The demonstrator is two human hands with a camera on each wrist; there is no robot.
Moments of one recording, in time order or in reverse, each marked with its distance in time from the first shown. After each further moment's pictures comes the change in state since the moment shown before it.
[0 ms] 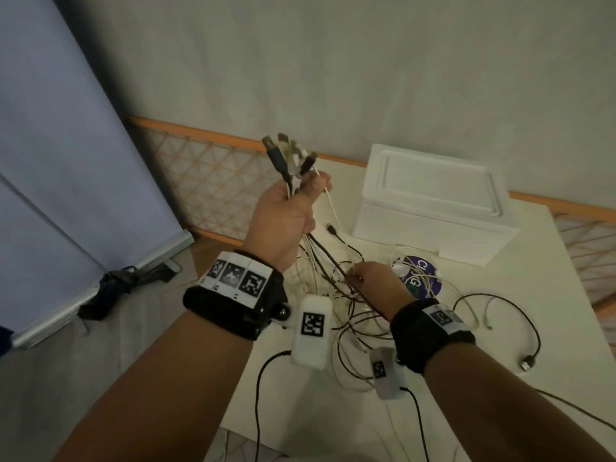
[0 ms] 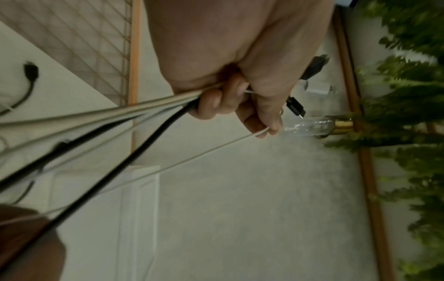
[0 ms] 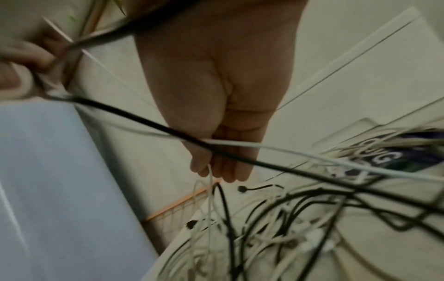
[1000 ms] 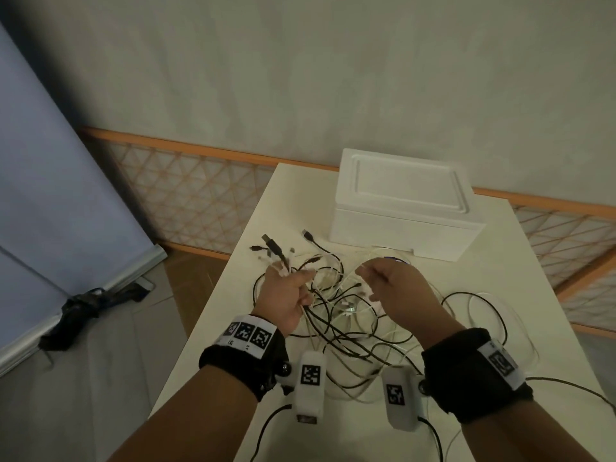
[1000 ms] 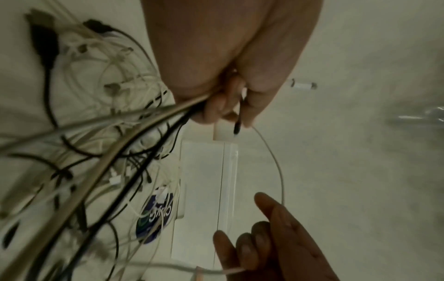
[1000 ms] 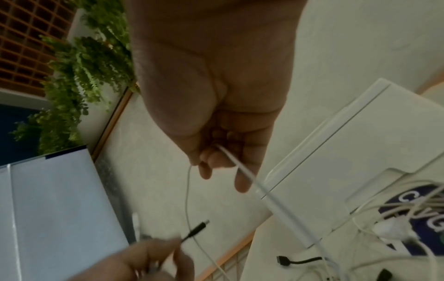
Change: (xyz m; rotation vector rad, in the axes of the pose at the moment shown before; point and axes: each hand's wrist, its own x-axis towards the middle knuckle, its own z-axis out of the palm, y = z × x) left_hand -0.025 -0.109 -0.013 -0.155 0.167 -0.514; right_hand -0.063 0.009 -0.047 0.333 0.282 0.028
